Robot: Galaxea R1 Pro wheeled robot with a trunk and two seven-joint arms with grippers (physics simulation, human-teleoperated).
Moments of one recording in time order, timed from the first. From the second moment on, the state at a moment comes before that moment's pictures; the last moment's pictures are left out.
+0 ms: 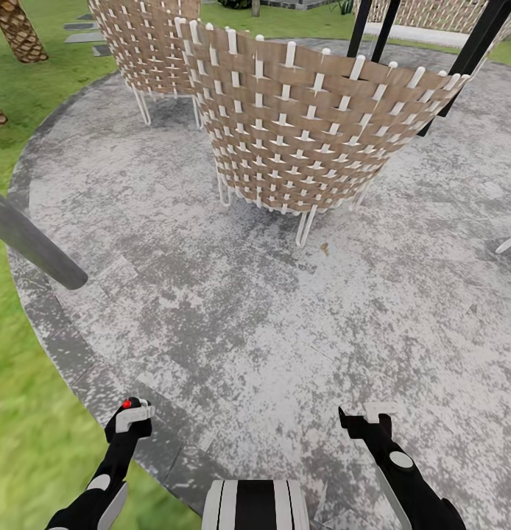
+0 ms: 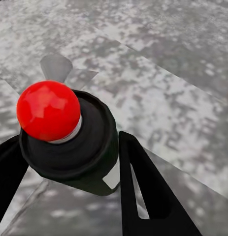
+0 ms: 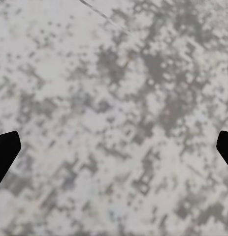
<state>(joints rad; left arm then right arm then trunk) -0.48 0.10 0.04 -0.40 0.08 -0.58 0.04 -0.38 -0.08 -0.01 -0.79 0.00 -0.02 0.00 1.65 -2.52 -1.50</state>
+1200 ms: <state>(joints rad) -0.43 0.10 0.04 -0.37 0.08 -0.56 0.04 -0.39 -0.08 -0.01 -0.94 0.00 -0.01 0.00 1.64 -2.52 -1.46</state>
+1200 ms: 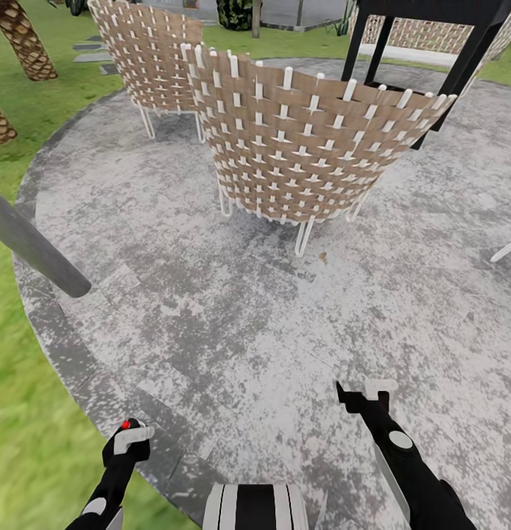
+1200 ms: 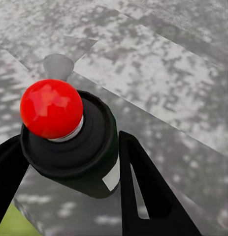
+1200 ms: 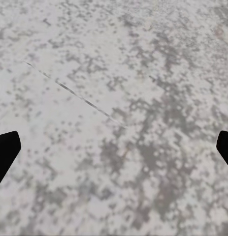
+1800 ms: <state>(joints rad) -0.43 0.10 0.03 -0.33 0.08 -0.56 0.04 -0.39 -0.08 -0.01 -0.93 0.00 -0.01 0.00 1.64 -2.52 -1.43</state>
